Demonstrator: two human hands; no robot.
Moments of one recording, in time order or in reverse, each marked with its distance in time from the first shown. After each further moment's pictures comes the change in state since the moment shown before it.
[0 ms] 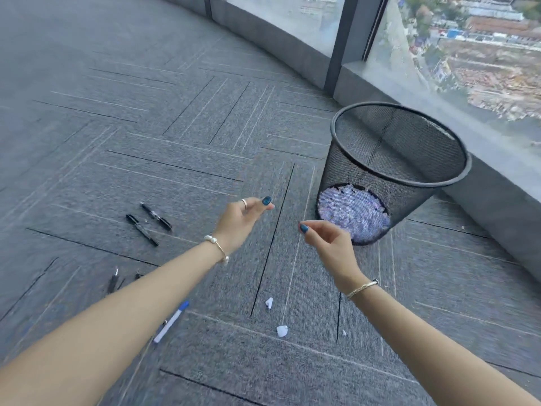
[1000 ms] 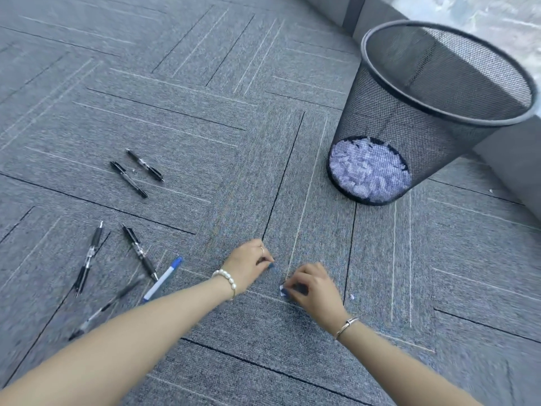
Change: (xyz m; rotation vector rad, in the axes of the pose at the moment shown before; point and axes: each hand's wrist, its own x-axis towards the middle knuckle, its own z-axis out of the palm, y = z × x) left_hand -0.089 -0.125 0.064 0.672 -0.284 -0.058; right_hand -0.073 0.157 0.018 -0.893 -0.318 -0.098
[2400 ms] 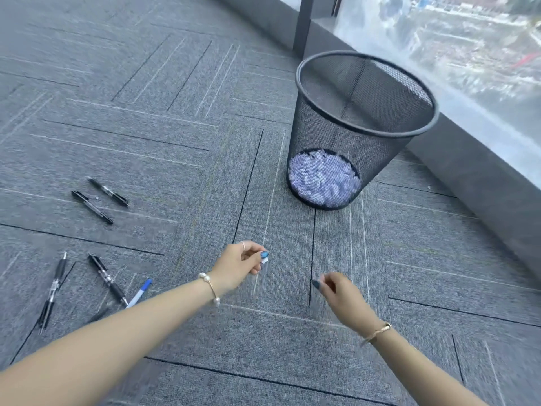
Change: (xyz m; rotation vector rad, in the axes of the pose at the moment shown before) left_hand -0.003 0.069 -0.032 -0.678 -0.088 -0.104; right_hand -0.051 0.040 -0.077 0.304 -0.044 0.406
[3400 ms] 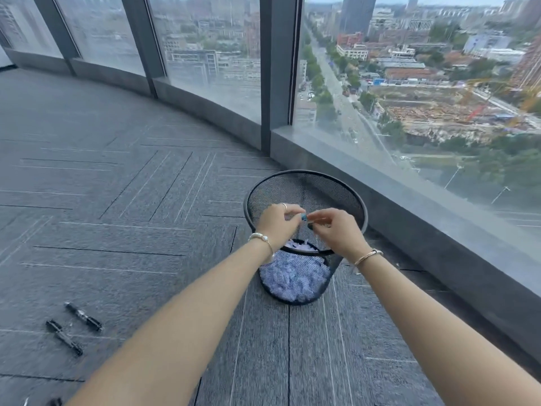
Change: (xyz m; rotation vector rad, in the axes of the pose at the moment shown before) left_hand 0.149 0.261 0.026 0.370 0.259 0.478; right_hand 0.099 -0.144 -0.243 0.058 0.495 -0.379
